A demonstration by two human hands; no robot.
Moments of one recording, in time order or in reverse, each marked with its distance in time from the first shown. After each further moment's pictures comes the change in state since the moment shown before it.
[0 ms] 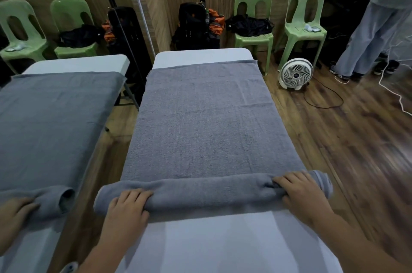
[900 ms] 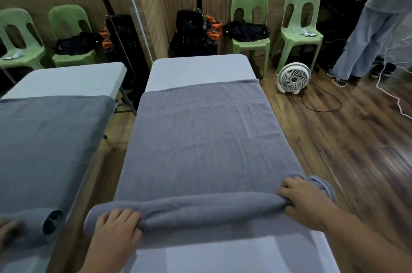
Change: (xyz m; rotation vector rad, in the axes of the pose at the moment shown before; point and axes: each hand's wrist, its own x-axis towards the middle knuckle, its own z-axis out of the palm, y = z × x) left_hand -0.006 -0.006 -0.004 0.070 0.200 0.117; right_hand 0.018 0.010 -0.027 0.002 -0.297 -0.082
